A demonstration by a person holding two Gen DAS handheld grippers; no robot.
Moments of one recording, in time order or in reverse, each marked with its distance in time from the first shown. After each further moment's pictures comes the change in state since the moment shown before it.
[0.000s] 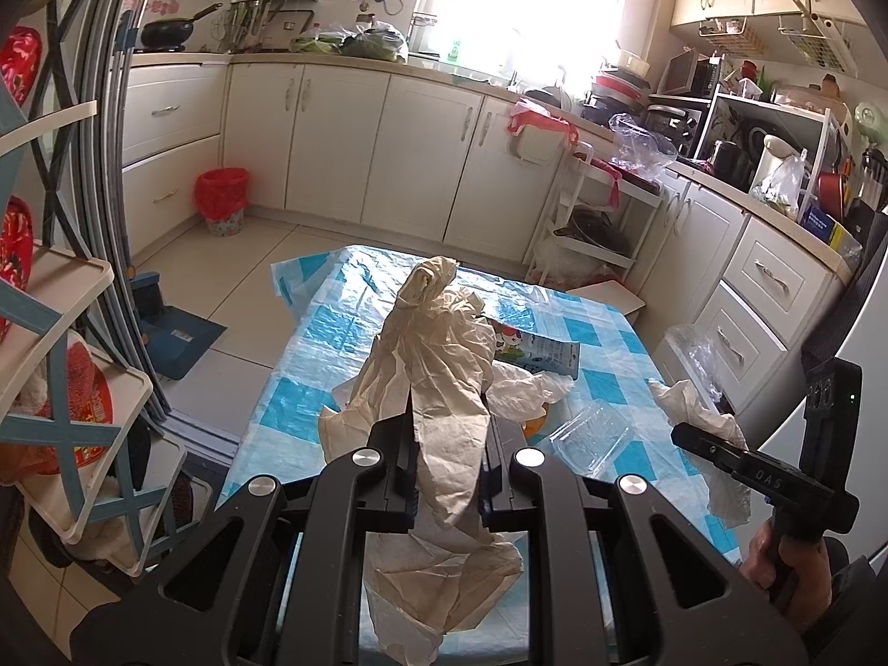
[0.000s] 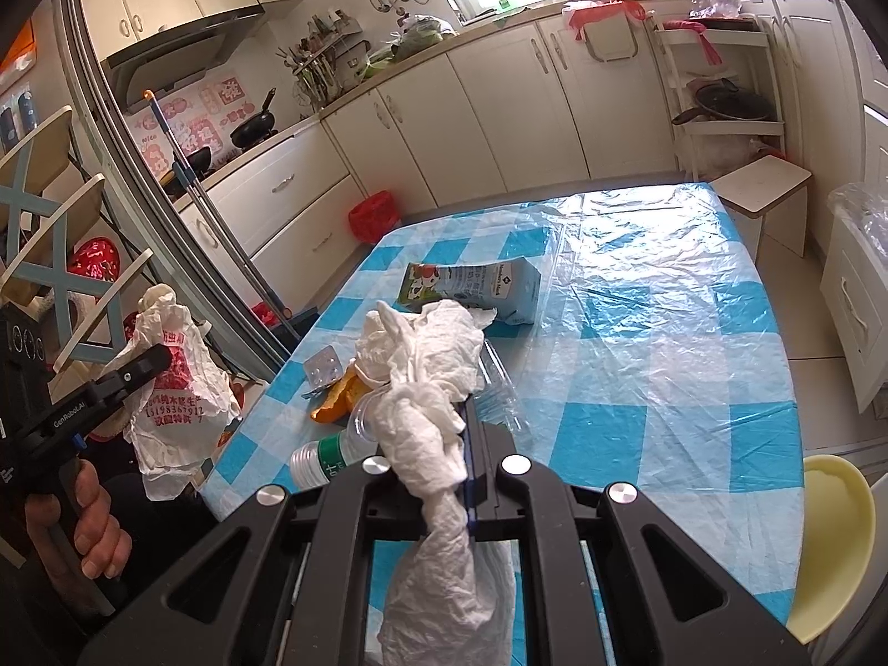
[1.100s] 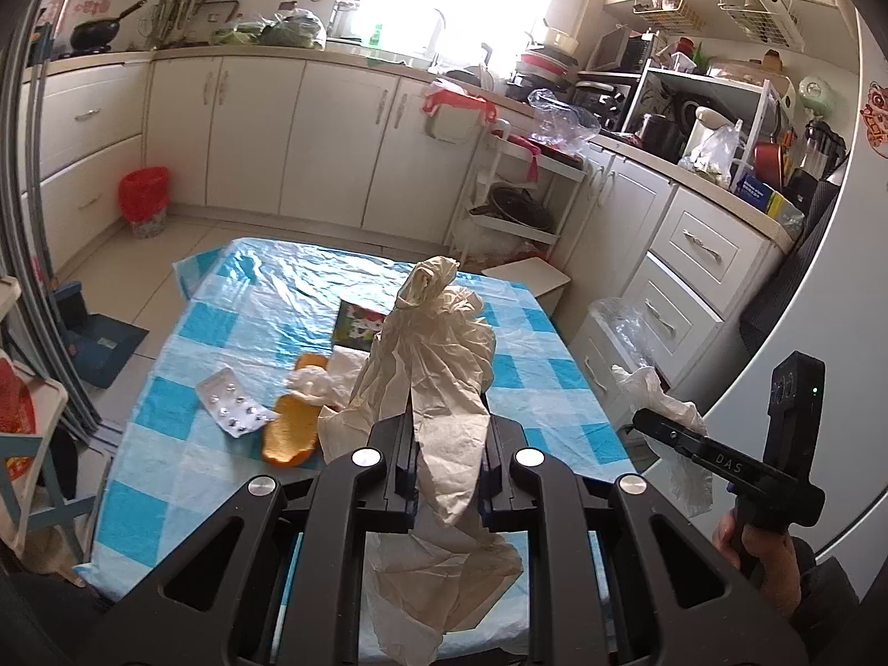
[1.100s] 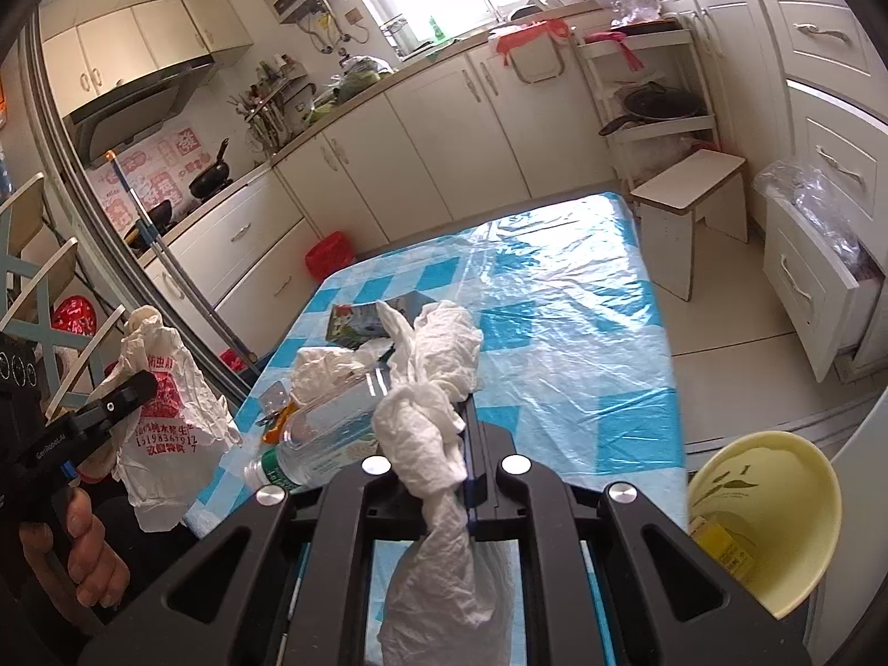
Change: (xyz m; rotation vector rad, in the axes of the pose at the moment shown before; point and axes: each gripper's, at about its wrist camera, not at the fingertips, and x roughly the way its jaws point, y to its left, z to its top) left arm 0.016 -0.079 -0.002 0.067 0.058 -0.192; right arm -0.053 -0.059 -0.008 0.117 -0.087 -0.094
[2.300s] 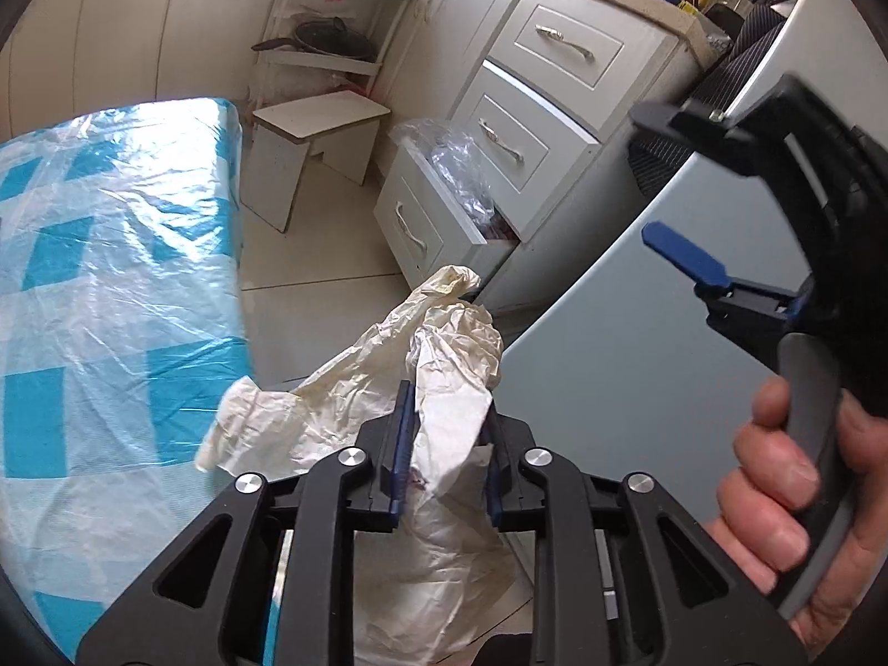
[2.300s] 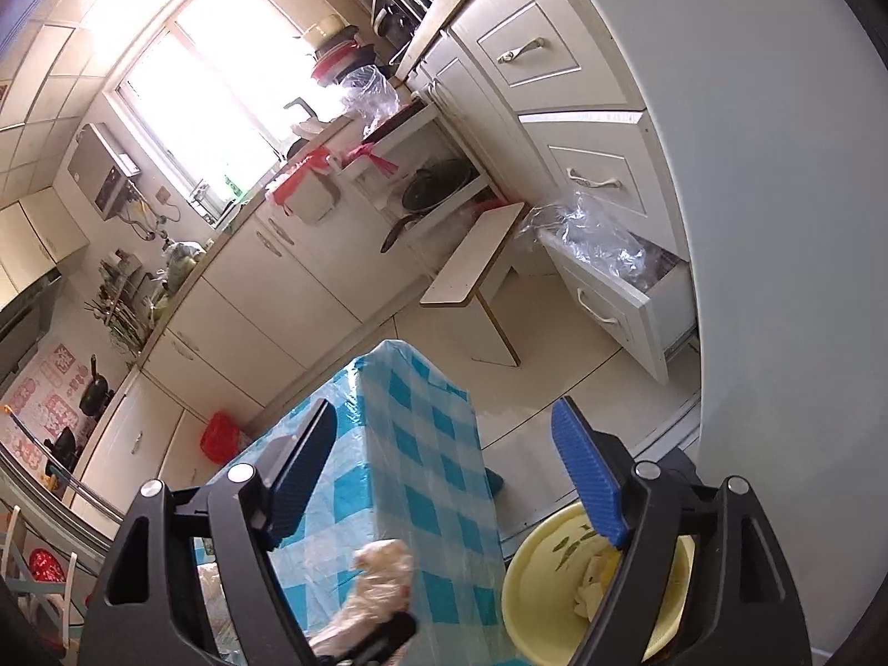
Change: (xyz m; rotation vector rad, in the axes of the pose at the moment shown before) left arm 0.226 -0.274 -0.089 0.116 0.407 -0.313; right arm -0.103 -0.178 0.060 0.416 -0.266 -0.266
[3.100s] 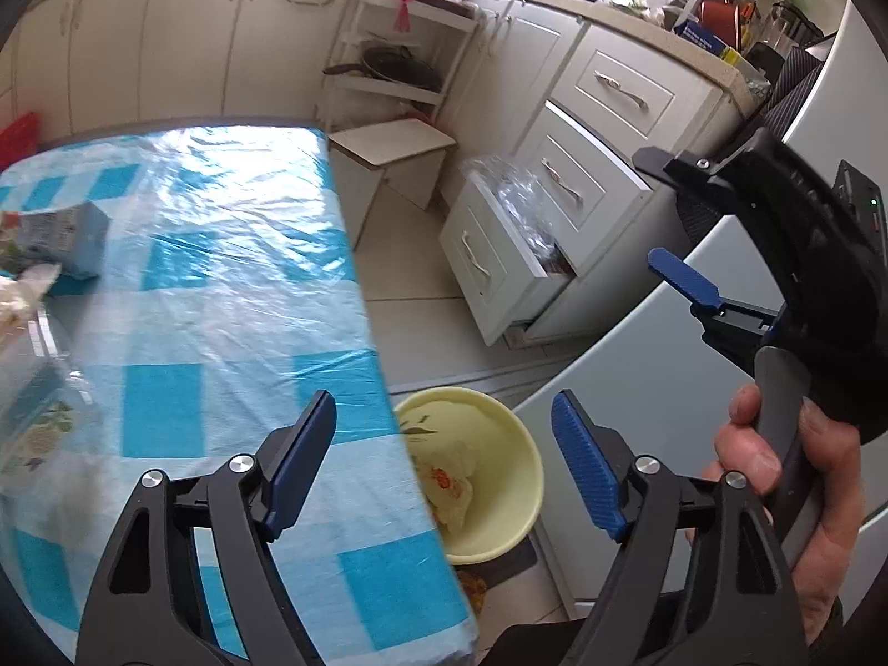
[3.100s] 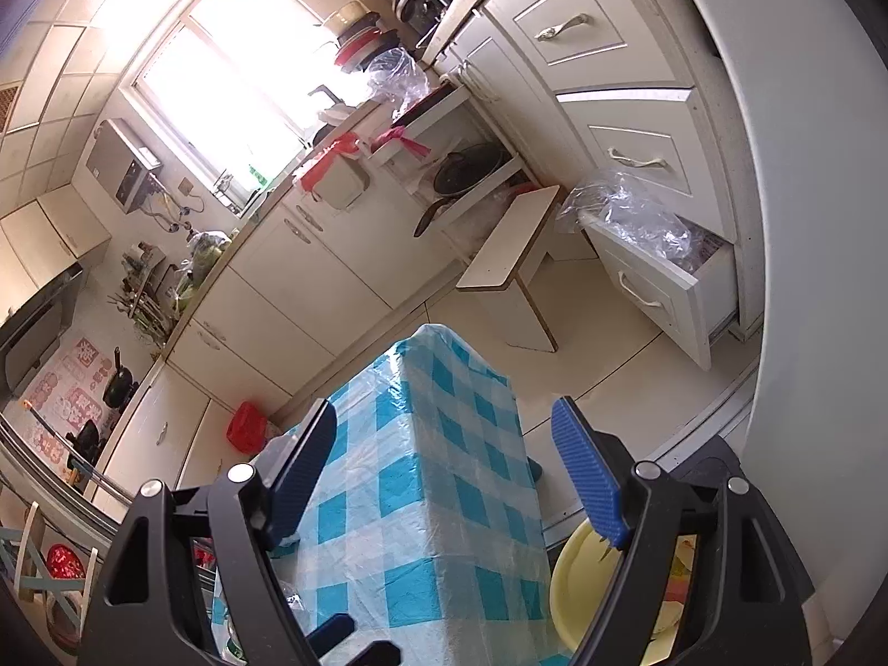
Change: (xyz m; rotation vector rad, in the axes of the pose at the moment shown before) left arm -0.082 0.037 -0.002 -0.061 -0.094 0.152; right arm 0.020 0.036 -0.006 -0.008 0.034 0.069
